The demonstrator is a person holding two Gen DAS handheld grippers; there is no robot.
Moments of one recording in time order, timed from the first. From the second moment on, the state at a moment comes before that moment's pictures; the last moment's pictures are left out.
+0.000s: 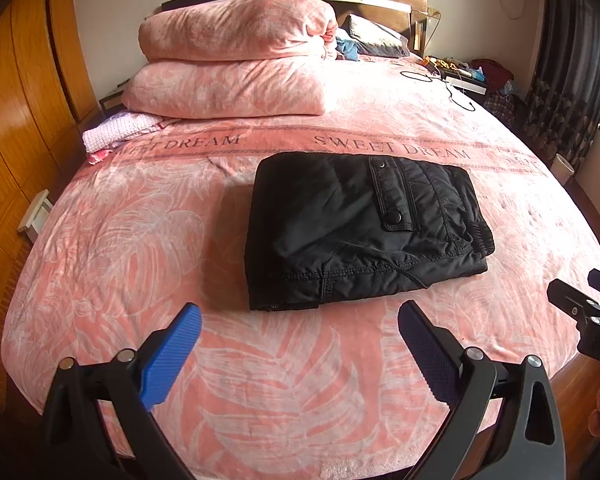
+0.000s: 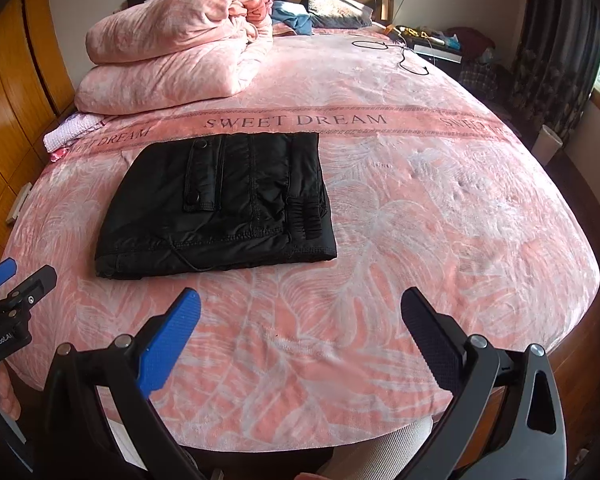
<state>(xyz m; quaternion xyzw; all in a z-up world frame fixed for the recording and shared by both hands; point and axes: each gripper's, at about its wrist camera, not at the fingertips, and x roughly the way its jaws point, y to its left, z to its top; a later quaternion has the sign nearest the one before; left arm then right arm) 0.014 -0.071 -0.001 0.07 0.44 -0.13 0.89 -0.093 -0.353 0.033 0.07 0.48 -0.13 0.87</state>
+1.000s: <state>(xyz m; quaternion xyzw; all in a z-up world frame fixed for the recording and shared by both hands) 0.018 -0.065 -0.008 0.07 0.45 -0.12 0.88 -0.086 -0.354 0.023 0.07 0.48 -0.13 0.86</state>
